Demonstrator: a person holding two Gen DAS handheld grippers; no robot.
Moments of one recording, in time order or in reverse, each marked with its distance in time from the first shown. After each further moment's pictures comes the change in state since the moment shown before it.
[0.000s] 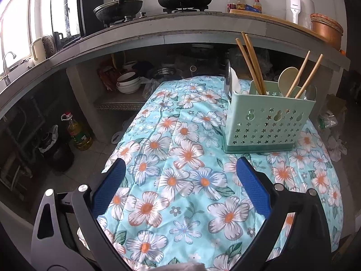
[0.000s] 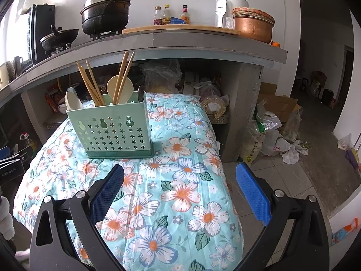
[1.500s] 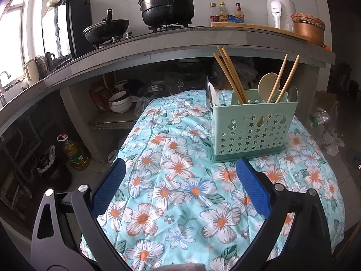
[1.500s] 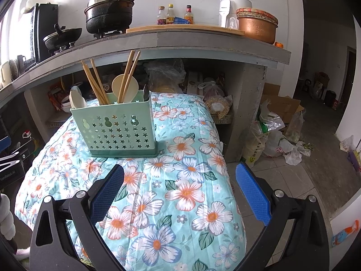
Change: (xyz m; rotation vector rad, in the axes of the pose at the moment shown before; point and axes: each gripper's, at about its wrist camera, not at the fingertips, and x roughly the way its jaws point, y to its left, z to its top) left arm -0.018 -0.014 0.001 0.082 -0.106 -0.040; right arm 0.001 0.005 -0.001 -0.011 0.001 0.015
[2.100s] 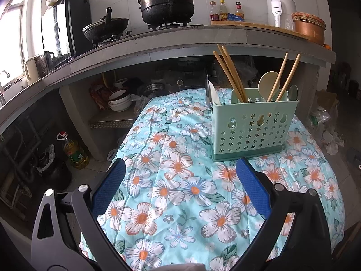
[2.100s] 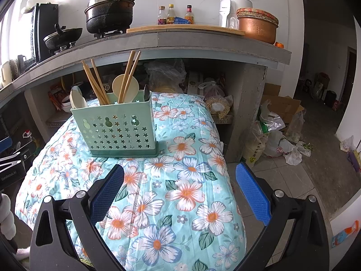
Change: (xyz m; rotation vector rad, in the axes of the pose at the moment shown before) left arm 0.001 0.000 -0.002 0.002 0.007 0.000; right arm 0.000 0.001 0.000 0.000 0.000 0.001
